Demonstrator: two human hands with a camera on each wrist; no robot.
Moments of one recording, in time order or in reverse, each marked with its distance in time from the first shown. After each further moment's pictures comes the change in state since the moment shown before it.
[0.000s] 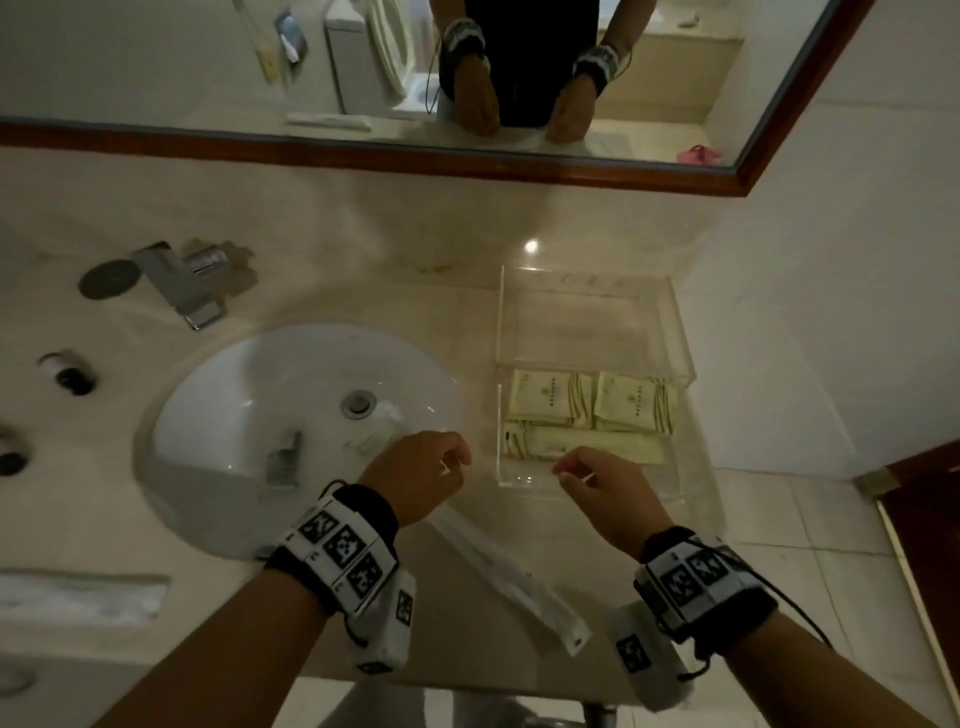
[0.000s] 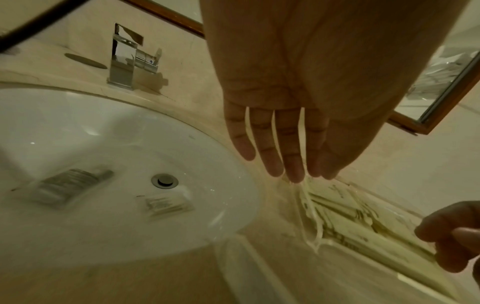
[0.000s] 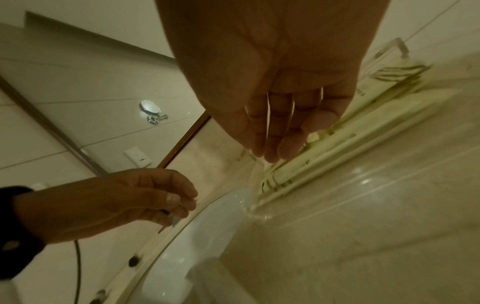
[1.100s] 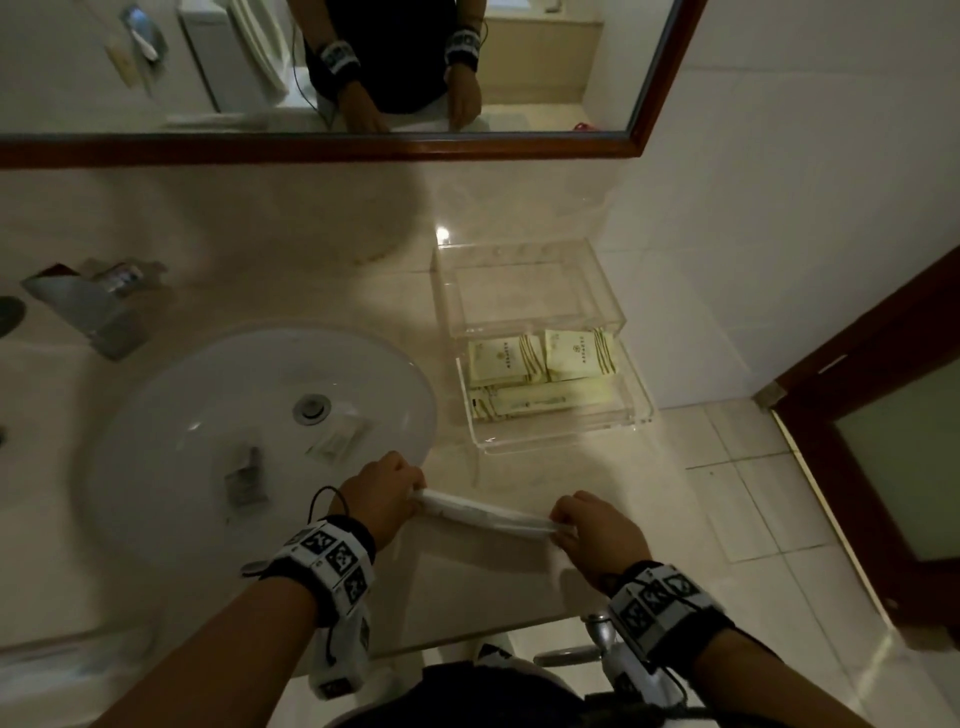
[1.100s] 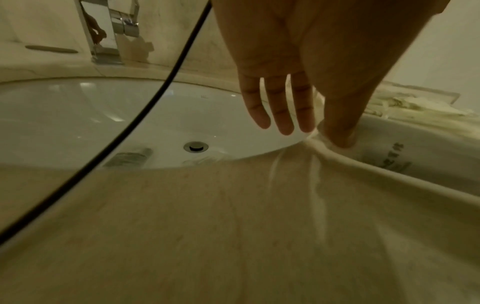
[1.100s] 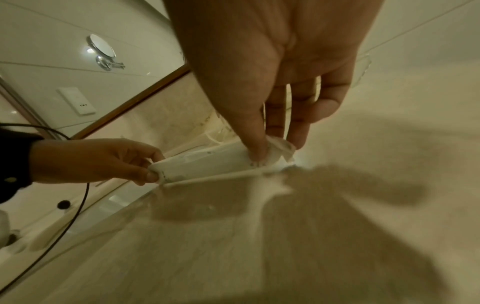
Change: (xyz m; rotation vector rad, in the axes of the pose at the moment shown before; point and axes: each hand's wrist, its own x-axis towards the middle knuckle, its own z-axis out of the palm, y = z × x) left_hand -0.010 -0.062 0.035 0.383 -0.128 0.119; right_hand -0.082 0.026 0.065 -0.346 -0.047 0.198
